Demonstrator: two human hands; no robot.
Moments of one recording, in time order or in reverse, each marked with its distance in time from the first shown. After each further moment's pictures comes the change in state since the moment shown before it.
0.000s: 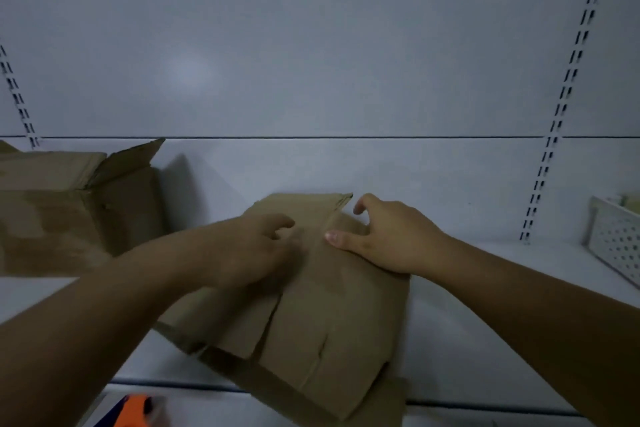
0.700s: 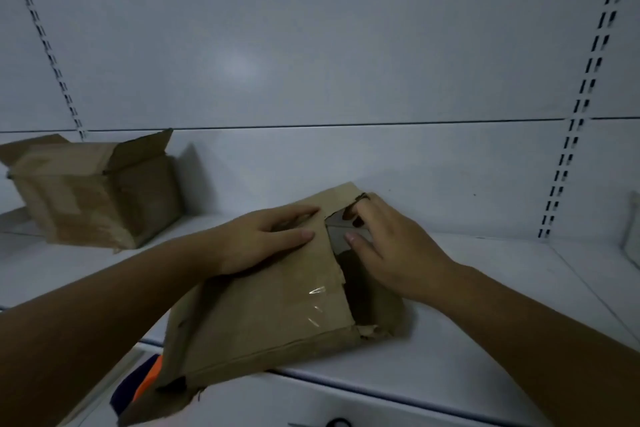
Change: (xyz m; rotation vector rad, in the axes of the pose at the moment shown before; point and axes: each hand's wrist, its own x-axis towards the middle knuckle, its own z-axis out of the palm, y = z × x) left_hand 0.025 0.028 0.039 -0.149 0.057 0.107; right_hand -0.023 0.061 0.014 0.242 0.214 -0.524
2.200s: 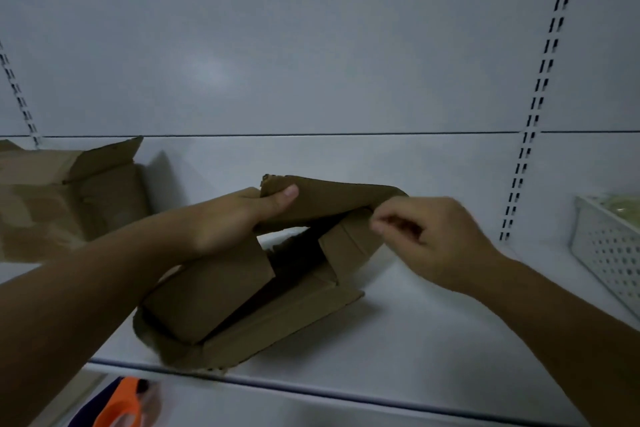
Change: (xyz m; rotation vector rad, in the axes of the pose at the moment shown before) left_hand -0.005 0.032 -0.020 -0.231 0.075 -0.067; right_hand -0.021 0.010 -0.061 -0.017 0.200 -0.082
